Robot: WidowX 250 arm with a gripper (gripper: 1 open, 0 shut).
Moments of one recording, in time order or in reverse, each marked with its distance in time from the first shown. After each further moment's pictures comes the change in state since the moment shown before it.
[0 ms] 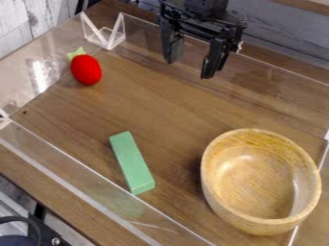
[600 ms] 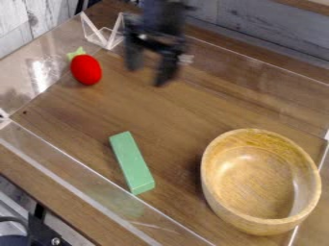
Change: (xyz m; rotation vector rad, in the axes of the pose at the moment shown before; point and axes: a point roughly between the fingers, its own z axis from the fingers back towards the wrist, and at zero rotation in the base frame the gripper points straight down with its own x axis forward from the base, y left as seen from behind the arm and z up) arm -0.016 0.083 -0.033 -0.008 0.080 -0.055
